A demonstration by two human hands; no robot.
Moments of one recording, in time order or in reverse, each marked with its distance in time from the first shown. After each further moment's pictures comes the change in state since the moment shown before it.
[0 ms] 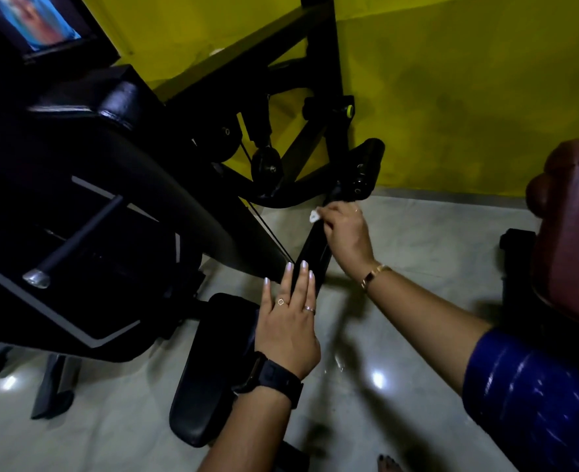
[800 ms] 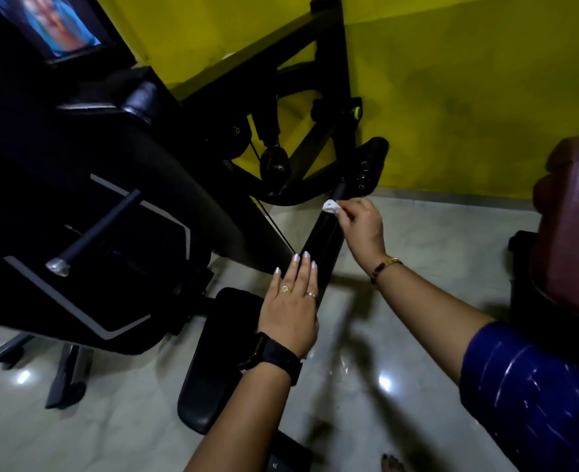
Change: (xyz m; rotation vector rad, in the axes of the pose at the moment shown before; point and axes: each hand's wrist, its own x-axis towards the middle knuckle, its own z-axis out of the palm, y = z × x) left_hand 0.000 -0.003 0.005 -0.015 0.070 0.025; right_hand -0.003 0.017 -0.001 0.212 0.078 0.166
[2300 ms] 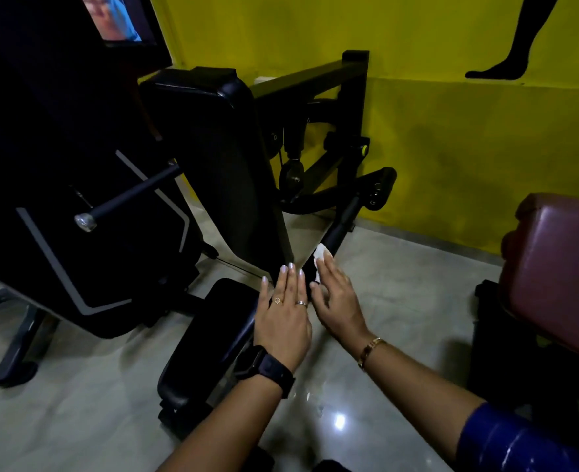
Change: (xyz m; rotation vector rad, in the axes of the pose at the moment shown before) left_hand -0.080 -0.007 0.030 -0.060 0.294 -0.206; right_hand -0.162 -0.070 -0.010 -0.058 -0.217 -0.236
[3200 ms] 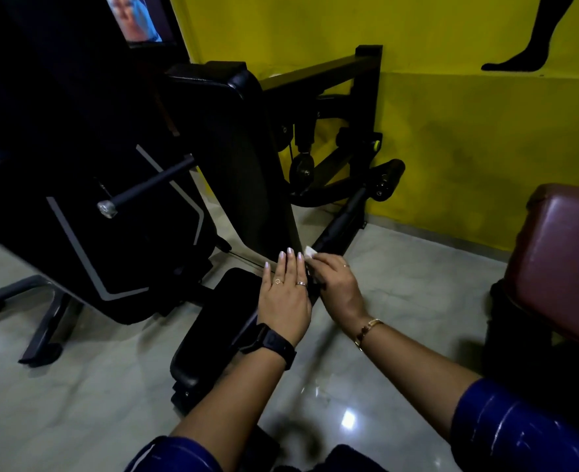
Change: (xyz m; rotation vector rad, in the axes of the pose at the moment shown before) left_hand -0.001 0.008 -0.008 0.002 -0.064 -0.079; right_hand 0.000 -0.007 -0.011 -0.052 0.091 -0.246
